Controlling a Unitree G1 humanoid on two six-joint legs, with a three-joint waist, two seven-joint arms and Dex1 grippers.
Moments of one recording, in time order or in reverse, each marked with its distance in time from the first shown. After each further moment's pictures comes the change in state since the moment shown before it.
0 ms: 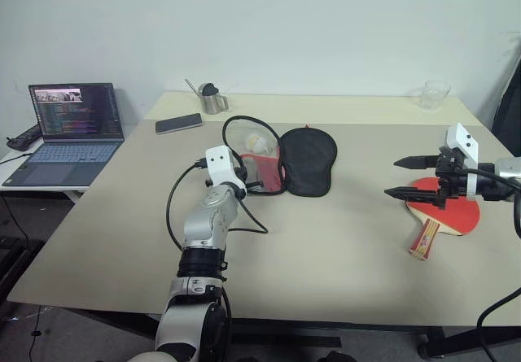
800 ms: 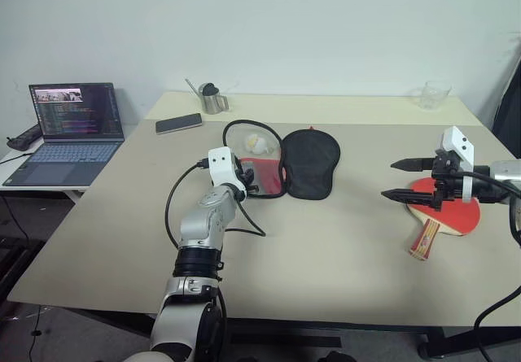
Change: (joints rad) left arm 0.000 0.048 -0.017 -0.006 -0.018 0.053 -0.064; right arm 0.027 0.014 0.000 -0.020 0.001 0.002 -0.014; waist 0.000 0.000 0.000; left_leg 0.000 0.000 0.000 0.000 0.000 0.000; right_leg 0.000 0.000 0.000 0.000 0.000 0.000
